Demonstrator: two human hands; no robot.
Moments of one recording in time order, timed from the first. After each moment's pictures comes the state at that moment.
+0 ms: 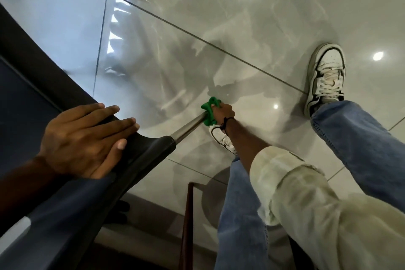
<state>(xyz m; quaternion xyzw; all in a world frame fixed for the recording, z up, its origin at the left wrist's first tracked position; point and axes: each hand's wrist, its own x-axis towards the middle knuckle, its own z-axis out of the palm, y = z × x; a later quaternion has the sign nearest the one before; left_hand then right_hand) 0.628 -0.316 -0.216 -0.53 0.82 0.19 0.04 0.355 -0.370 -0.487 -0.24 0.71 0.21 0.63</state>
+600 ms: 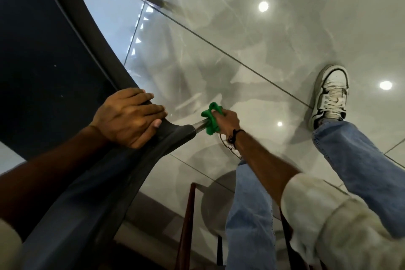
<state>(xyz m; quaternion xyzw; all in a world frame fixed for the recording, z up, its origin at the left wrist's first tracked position) 0.624 -0.321 -0.215 -0.52 0.84 0.15 0.04 0.372 -0.371 -0.393 -0.21 0.68 0.15 0.68</state>
